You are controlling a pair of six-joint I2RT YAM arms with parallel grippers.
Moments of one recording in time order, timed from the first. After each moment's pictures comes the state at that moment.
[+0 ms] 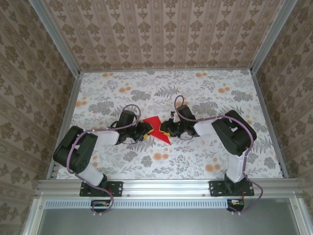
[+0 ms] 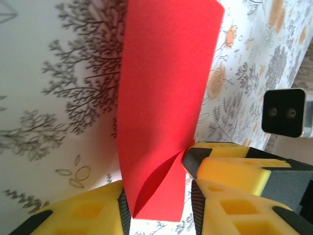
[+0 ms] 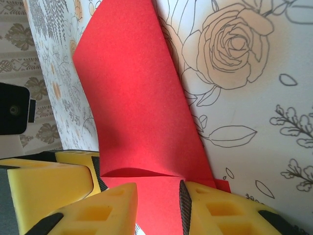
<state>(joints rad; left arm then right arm) -0.52 1.59 0.58 0.21 0.50 -1.18 0.53 1.90 0.85 0.26 -0.58 1.00</state>
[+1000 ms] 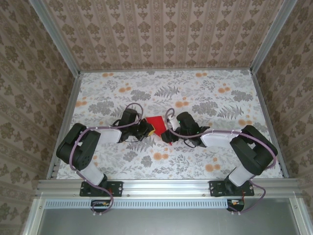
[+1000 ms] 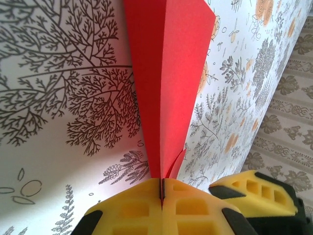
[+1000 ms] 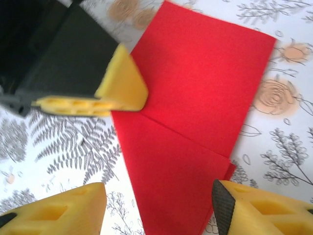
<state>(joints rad) -0.54 1.63 0.62 0.23 0.54 -1.21 0.69 1.59 0.68 0.19 -0.23 0.16</state>
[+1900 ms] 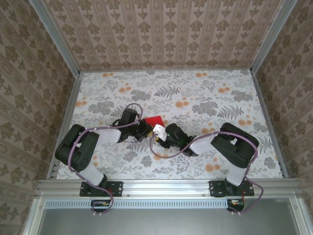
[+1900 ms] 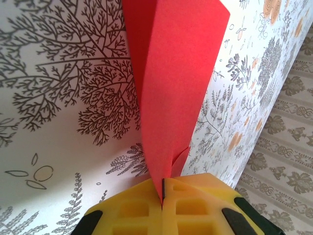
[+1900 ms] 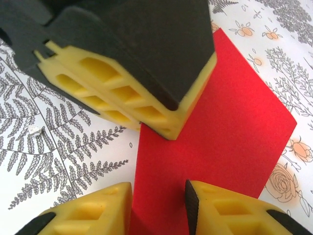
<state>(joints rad) -0.54 1.61 0.63 0.18 0.53 -1.21 0.85 1.78 0.66 0.51 0.08 -0.31</state>
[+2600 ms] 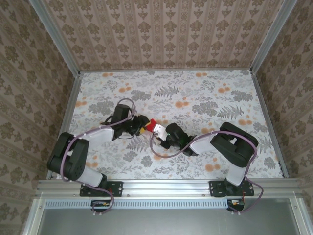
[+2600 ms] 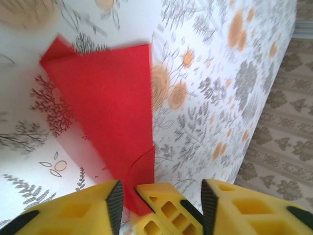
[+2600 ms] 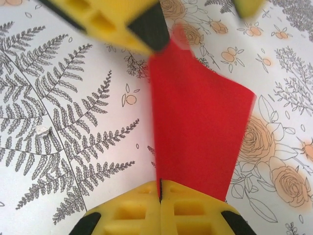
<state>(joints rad) -0.44 1.46 0.66 0.02 0.52 -1.14 0.83 1.79 0.66 0.52 0.02 -0.27</state>
